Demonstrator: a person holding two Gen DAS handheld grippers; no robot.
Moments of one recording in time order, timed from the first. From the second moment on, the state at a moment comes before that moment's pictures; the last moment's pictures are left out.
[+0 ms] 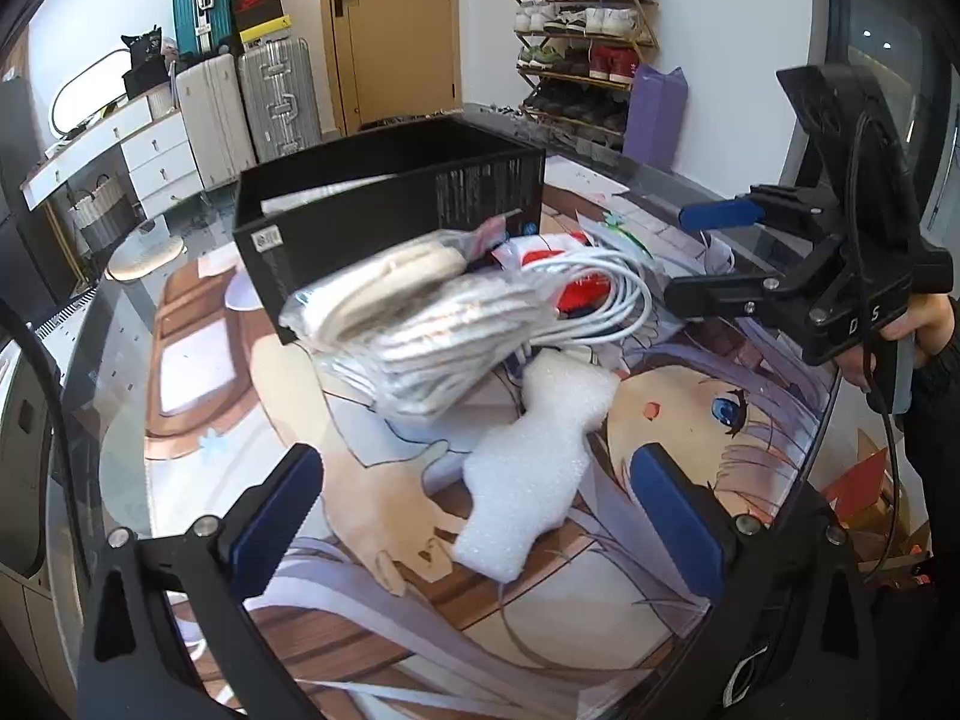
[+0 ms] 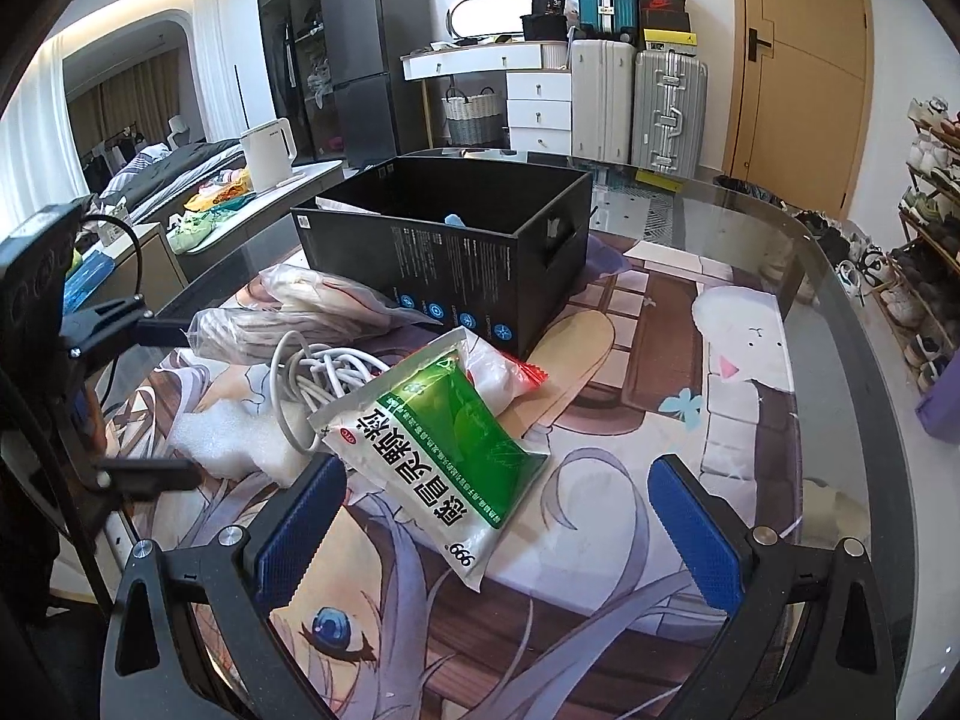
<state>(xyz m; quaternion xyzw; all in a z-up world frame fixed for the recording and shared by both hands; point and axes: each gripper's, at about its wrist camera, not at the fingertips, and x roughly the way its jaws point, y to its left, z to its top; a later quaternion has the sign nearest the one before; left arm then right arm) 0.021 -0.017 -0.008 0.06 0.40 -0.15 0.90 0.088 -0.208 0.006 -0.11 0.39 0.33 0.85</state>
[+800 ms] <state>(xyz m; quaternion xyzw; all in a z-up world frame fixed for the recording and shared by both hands) 0.036 -0.016 -0.023 0.04 0.43 -0.13 0.89 0.096 -0.196 -0.009 -0.10 0.41 0.32 0.85</state>
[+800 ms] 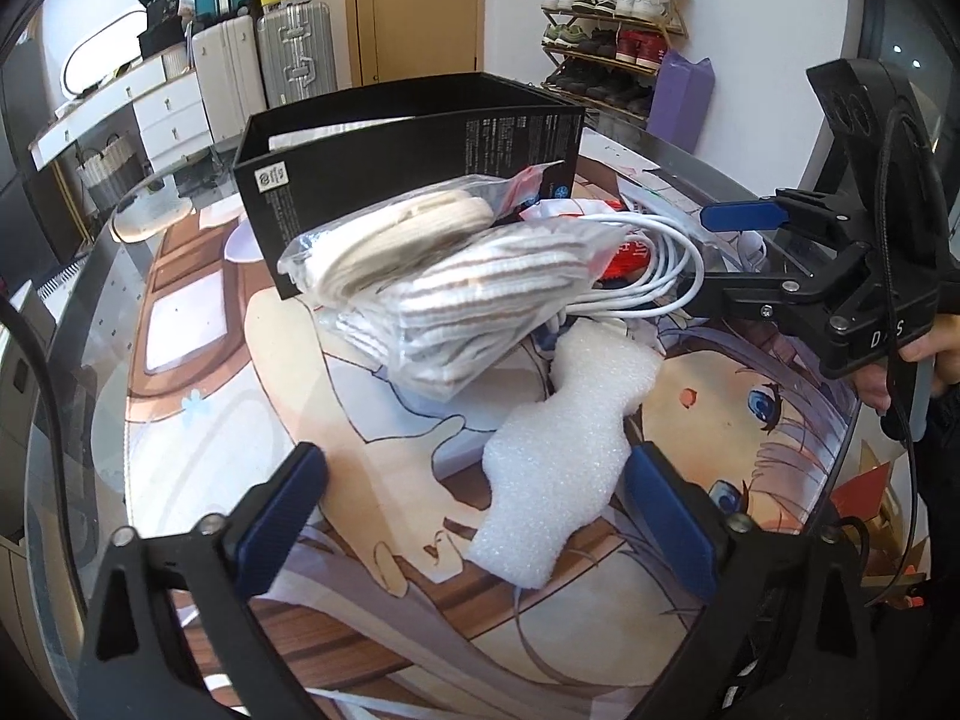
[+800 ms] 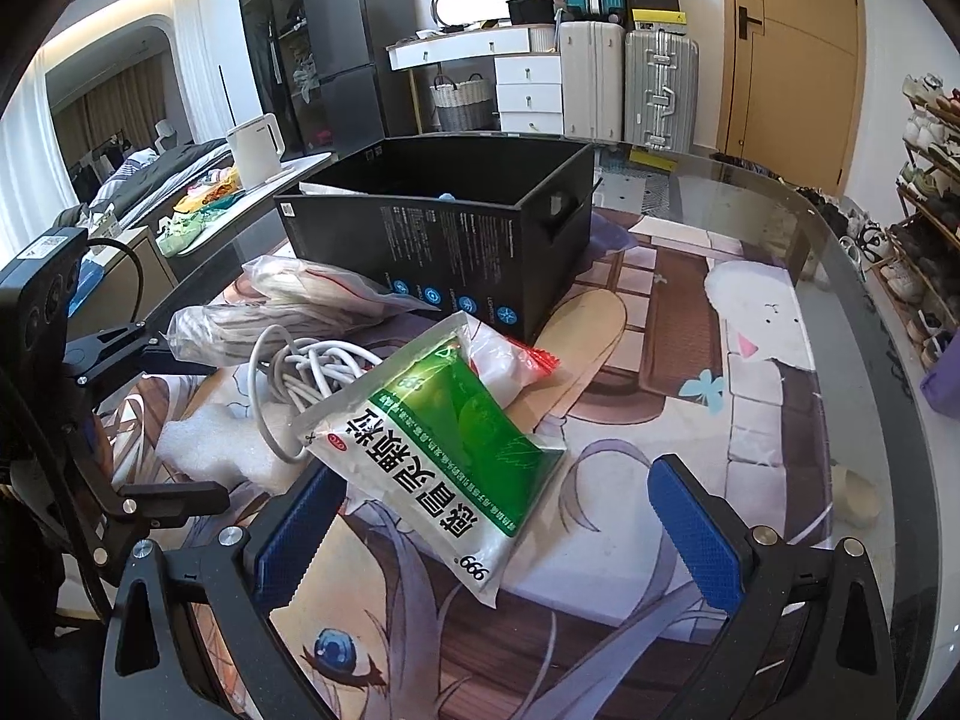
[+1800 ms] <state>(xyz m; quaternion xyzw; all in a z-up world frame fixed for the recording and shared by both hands) 0.017 -0.014 -0.013 0.05 0.41 -0.16 0.90 0.111 -0.188 -0.011 -0.09 0.42 0.37 0.82</state>
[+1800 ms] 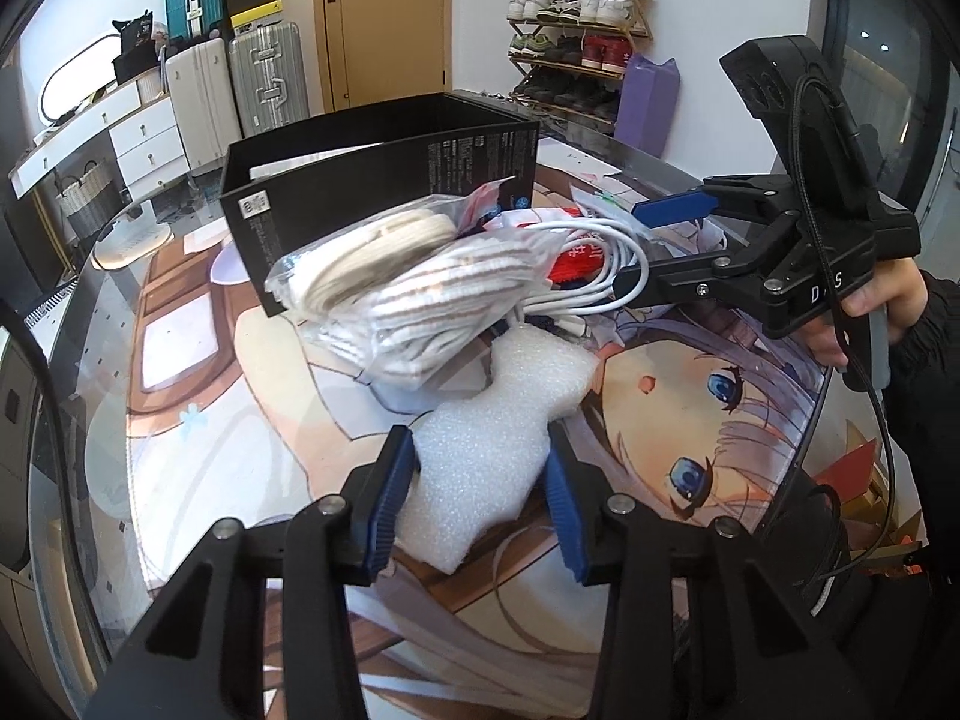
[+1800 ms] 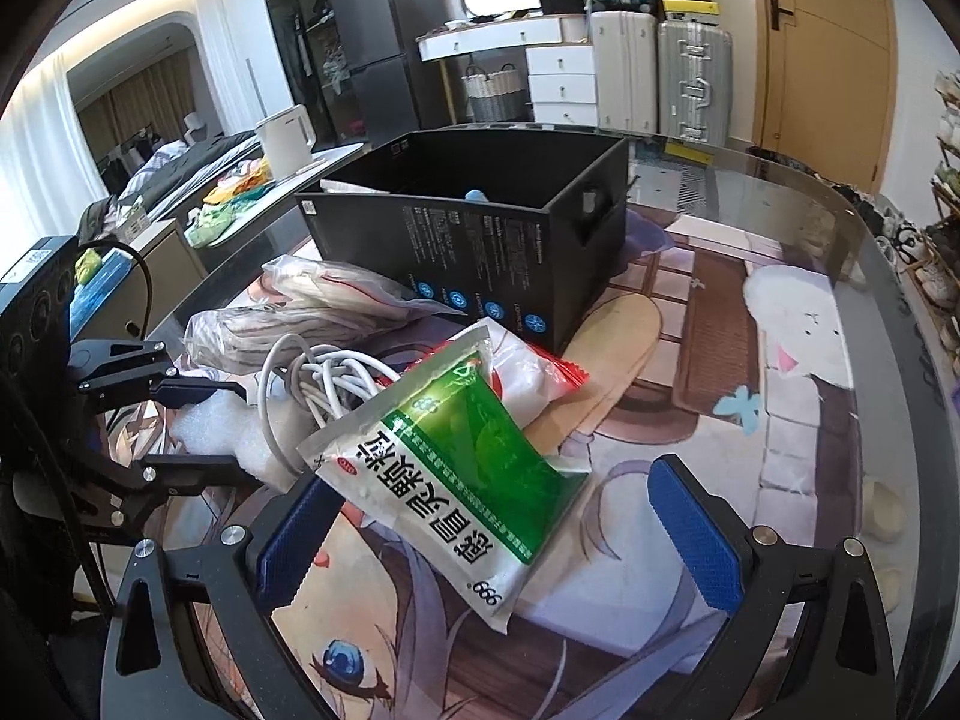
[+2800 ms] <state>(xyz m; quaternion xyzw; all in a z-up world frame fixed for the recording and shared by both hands) 0.017 -0.012 -0.013 0.05 0.42 -0.16 0.89 0.089 -0.209 -0.005 -0.05 0.40 0.42 0.82</state>
